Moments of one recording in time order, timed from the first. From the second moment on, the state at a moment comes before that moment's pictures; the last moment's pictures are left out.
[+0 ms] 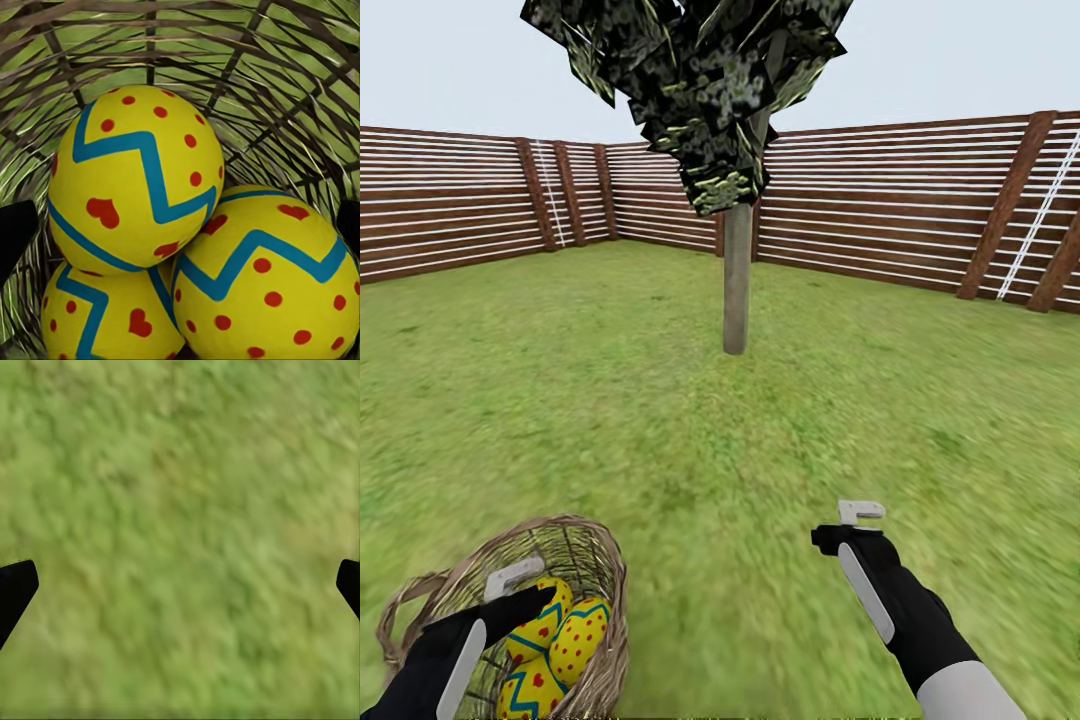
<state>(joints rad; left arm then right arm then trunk) -0.31 0.14 0.30 -1.02 0.18 0.59 -0.08 -0.51 -0.04 0.20 -1.08 -0.31 0.71 -0.39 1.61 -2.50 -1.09</state>
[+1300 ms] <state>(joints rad) -0.31 0.13 0.30 -1.02 0.18 0.59 -0.08 -0.51 -0.04 0.20 -1.06 -0.31 0.71 -0.39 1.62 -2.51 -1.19</state>
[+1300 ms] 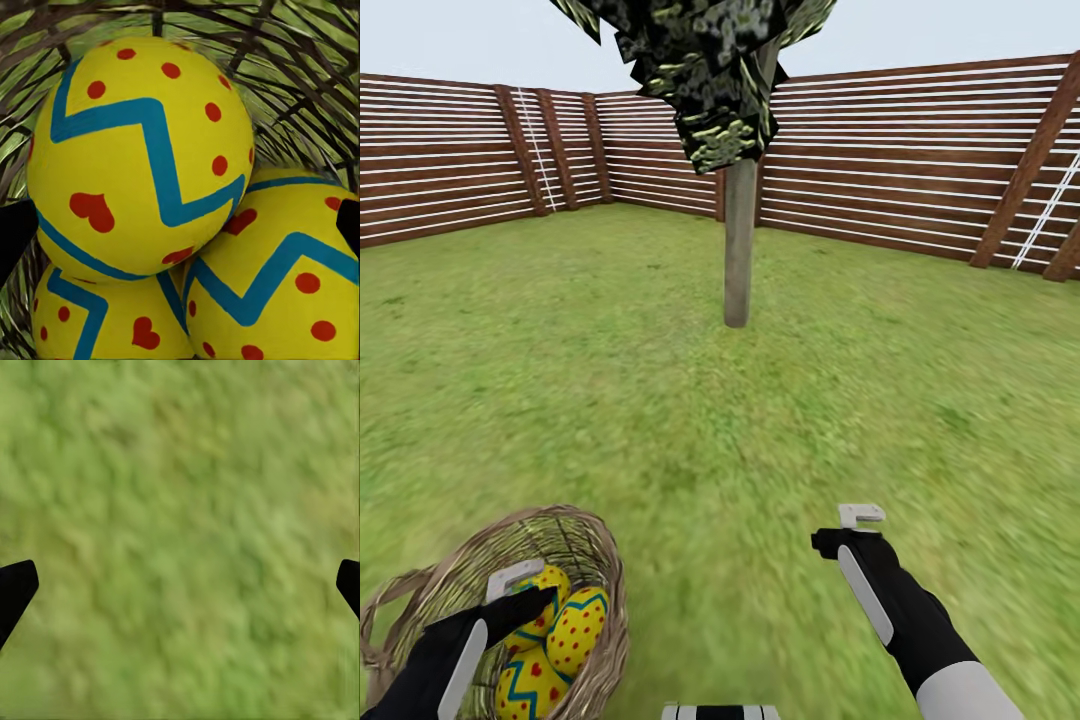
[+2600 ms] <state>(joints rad) -0.31 0.12 0.30 -1.02 0.16 0.59 -0.08 -0.51 -0.04 0.20 -1.06 -0.31 0.71 -0.39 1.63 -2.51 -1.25</state>
